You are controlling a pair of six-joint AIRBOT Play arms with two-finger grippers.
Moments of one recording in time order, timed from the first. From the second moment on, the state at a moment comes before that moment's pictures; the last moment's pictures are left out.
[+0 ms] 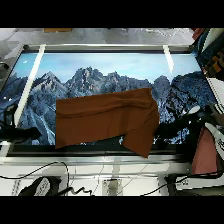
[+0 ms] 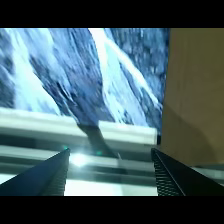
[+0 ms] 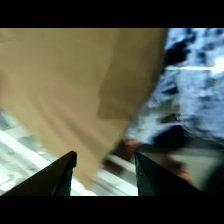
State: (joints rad) left arm 0.53 -0.91 0.67 1.36 -1.15 -1.15; right arm -0.33 -1.52 0.79 -0.95 1.37 1.05
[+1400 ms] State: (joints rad) left arm 0.53 -1.29 0.57 1.06 -1.23 -0.96; right arm -0.33 -1.18 0.61 -0.62 1.18 0.72
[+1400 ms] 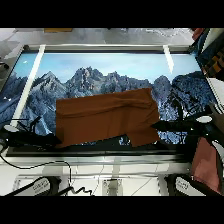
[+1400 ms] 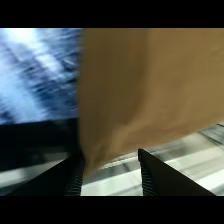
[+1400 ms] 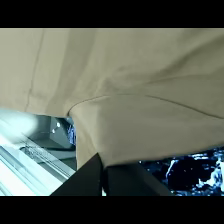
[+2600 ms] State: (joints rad) left arm 0.44 -1.08 0.78 0.70 -0.90 -0.87; right arm -0.05 -0.91 0.67 -0.76 0.64 1.15
